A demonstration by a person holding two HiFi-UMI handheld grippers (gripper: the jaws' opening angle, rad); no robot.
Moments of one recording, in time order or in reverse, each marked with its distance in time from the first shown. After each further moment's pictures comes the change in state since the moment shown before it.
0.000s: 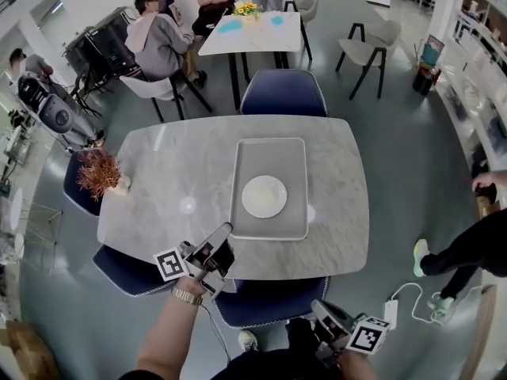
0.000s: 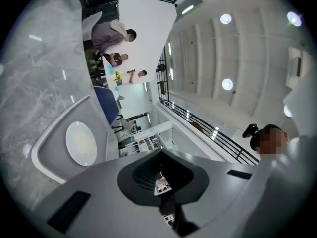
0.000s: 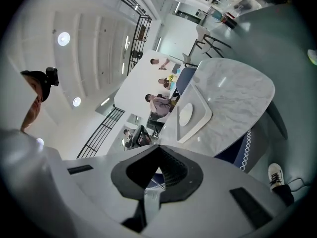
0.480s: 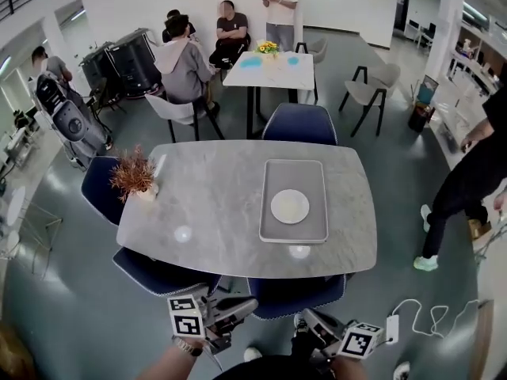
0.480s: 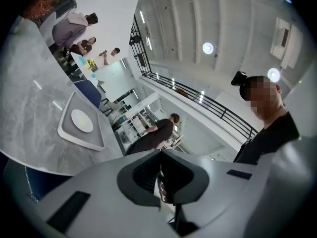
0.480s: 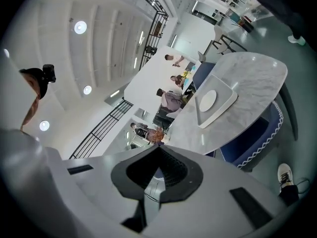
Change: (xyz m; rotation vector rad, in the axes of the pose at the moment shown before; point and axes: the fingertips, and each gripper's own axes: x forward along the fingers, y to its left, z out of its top) left arm -0.161 -0.118 -0.117 0.288 0.373 -0.053; right arm 0.035 0.076 -0.117 -0.149 0.040 0.045
